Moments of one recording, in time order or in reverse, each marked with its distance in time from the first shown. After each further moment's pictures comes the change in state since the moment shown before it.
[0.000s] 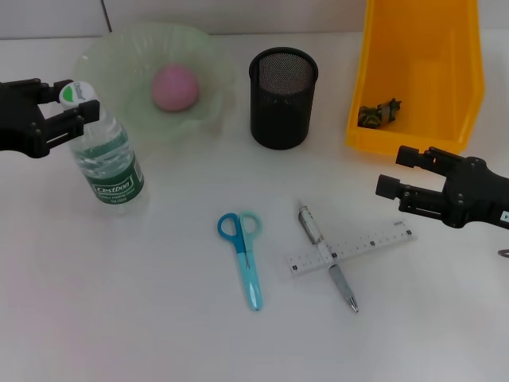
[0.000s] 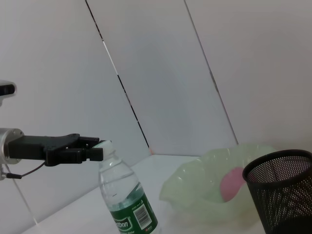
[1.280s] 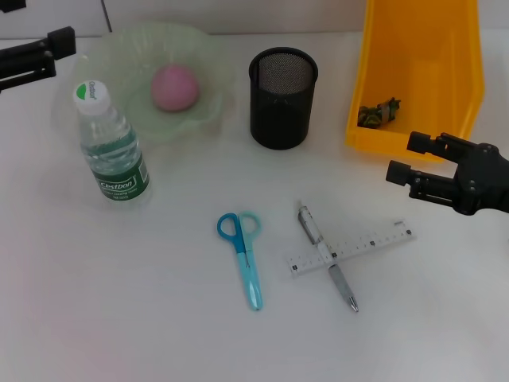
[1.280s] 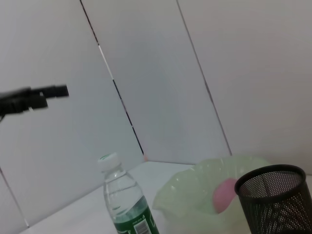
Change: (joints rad) left arm 0.103 -0.005 -0.042 0.346 -0.154 0.075 -0.113; right arm -0.005 -0.002 0.024 -0.049 -0.002 -0.005 0.024
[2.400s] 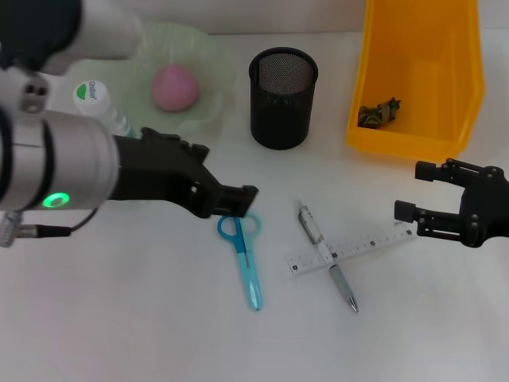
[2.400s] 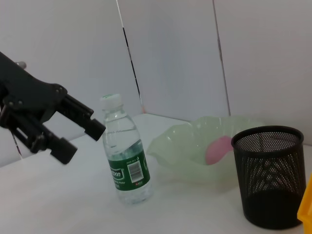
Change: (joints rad) left arm -0.167 -0.001 0.726 0.314 0.815 0.025 -0.947; right arm -0.013 0.000 0.042 -0.061 -0.166 -0.014 -0.097
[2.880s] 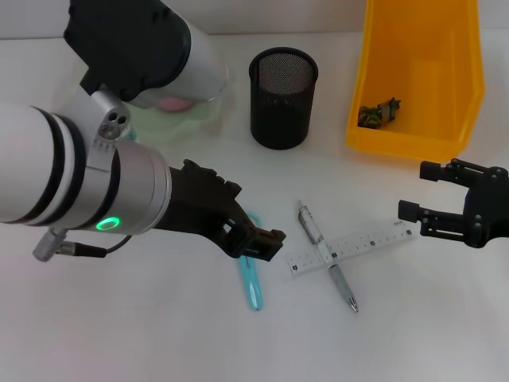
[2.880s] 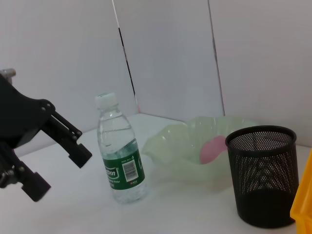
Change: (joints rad) left arm -0.102 -0.007 0.106 -0.033 0.054 0.084 -0.057; right arm -0.006 0.002 0.010 0.001 -0.001 0.003 -0.015
